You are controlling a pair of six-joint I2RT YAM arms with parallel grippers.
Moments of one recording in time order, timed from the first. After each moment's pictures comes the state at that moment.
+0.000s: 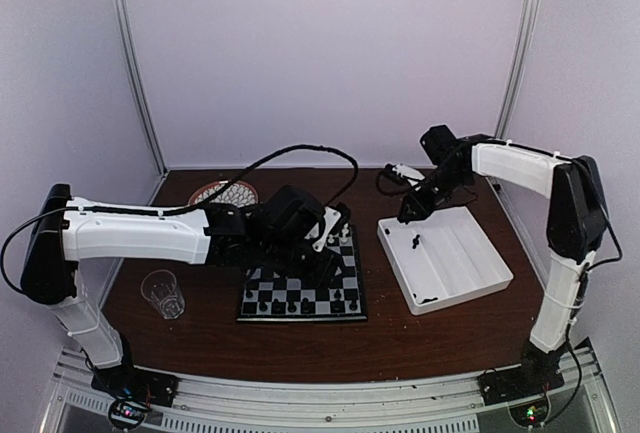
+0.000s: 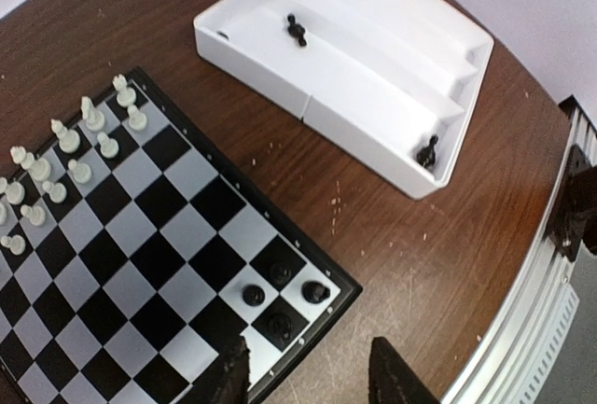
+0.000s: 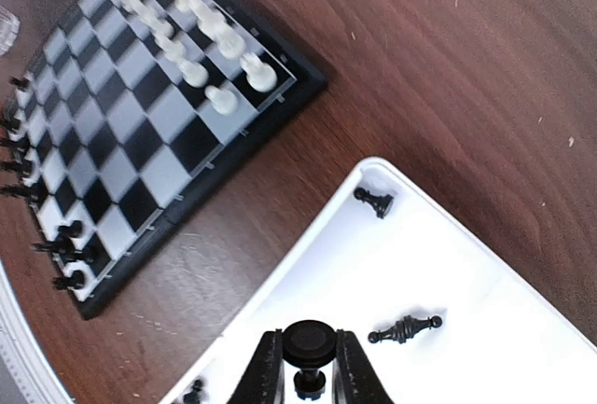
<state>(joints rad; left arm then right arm) -1.13 1.68 1.26 -0.36 -0.05 -0.38 0.37 1.93 1.58 -0.84 -0.35 -0.41</state>
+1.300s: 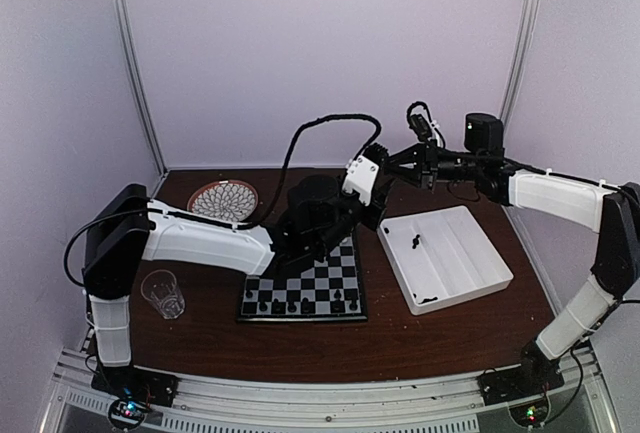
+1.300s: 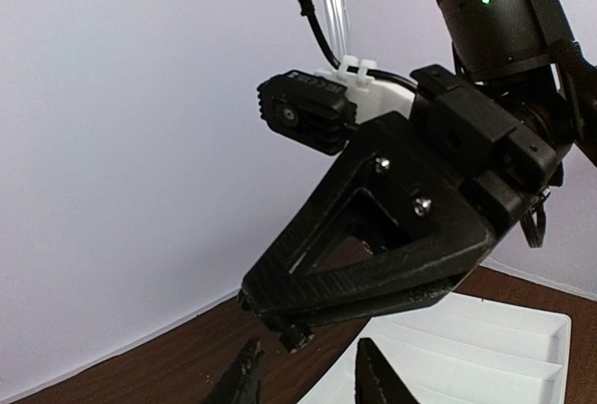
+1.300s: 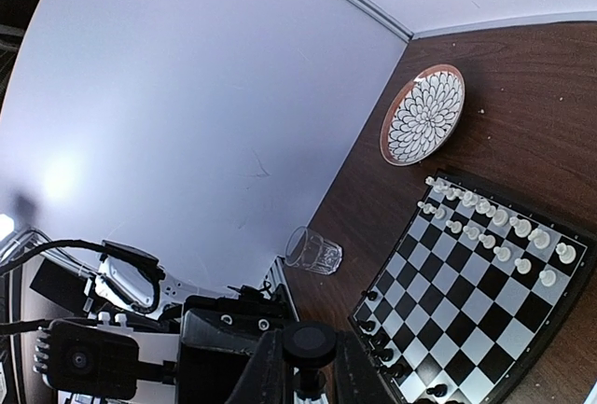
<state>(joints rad) -1.13 1.99 1.38 0.74 -0.39 0.18 0.35 1.55 1.13 0.21 -0.99 0.83</state>
